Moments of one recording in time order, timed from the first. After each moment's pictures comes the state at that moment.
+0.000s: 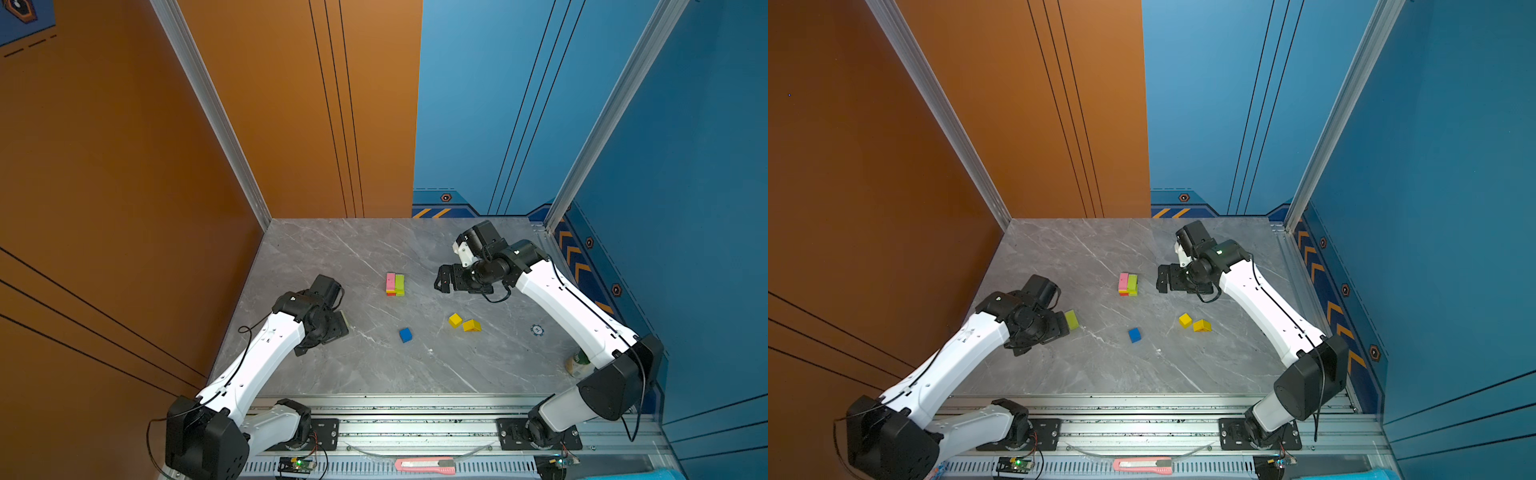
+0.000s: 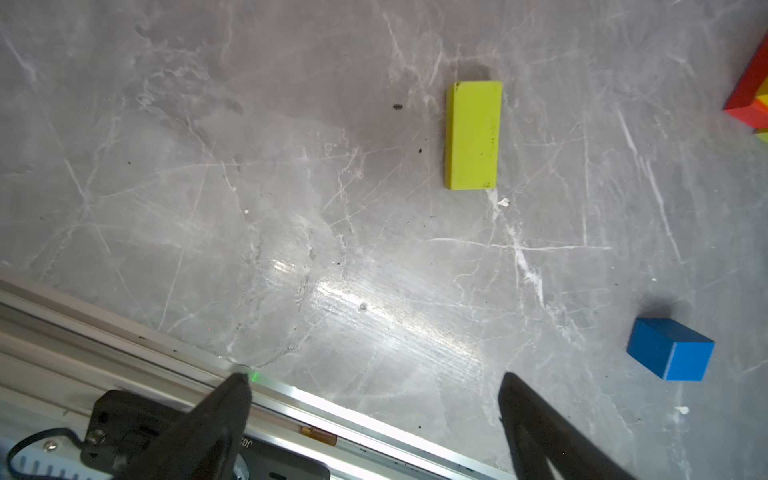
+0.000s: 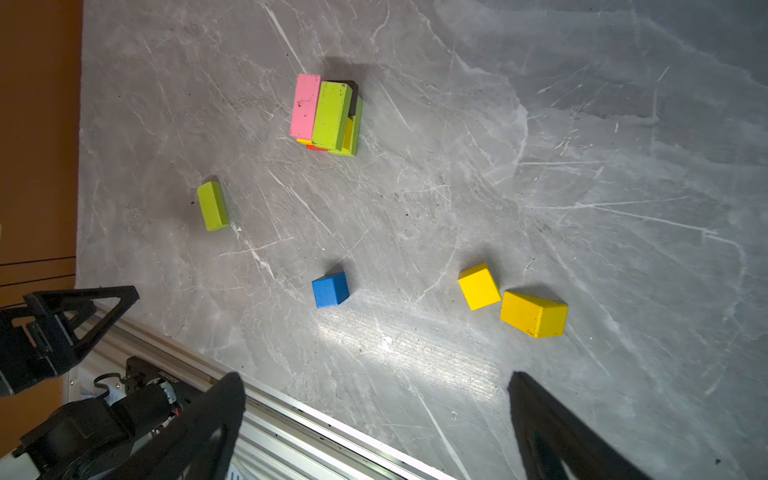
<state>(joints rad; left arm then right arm) -0.34 1.16 0.93 -1.14 -0.13 -0.82 0.52 1.55 1.56 -1.09 -0.16 0.44</state>
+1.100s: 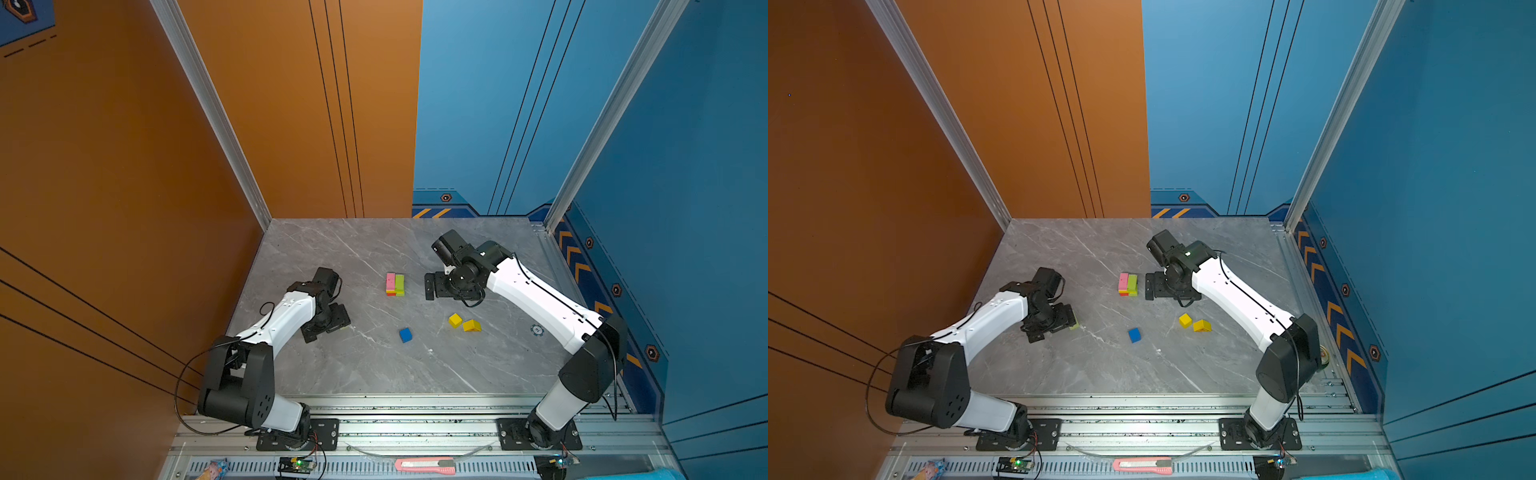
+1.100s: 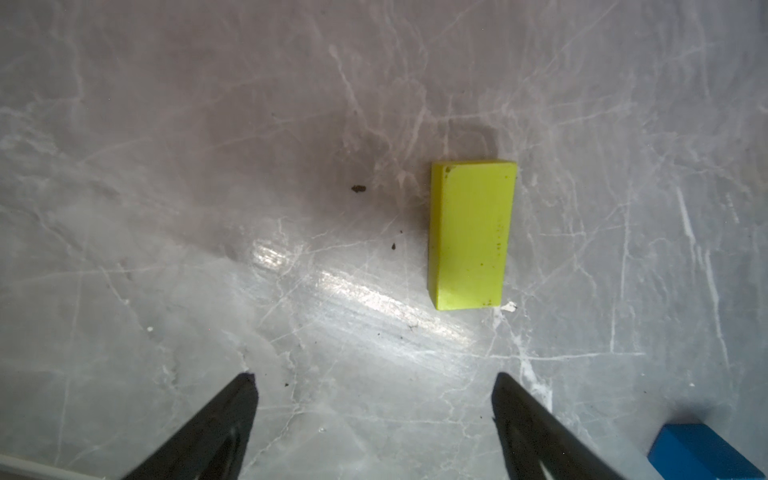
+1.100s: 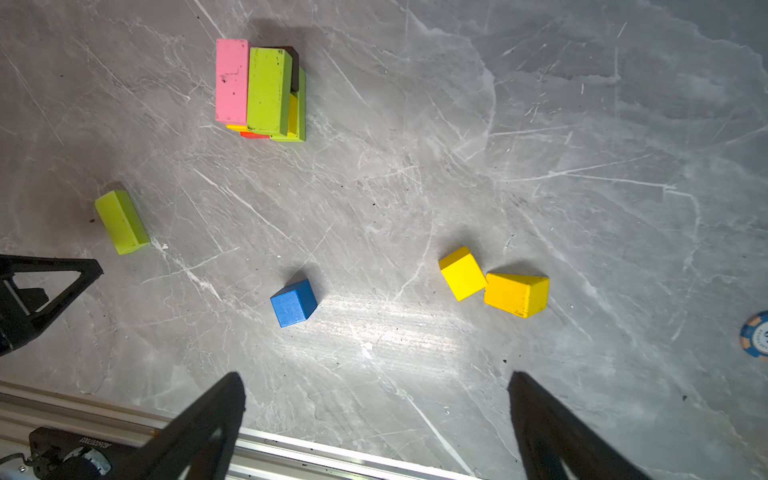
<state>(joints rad) -0.20 1.46 0.93 -0.87 -0.03 -0.67 0.66 1.68 1.63 -1.17 0.05 0.60</state>
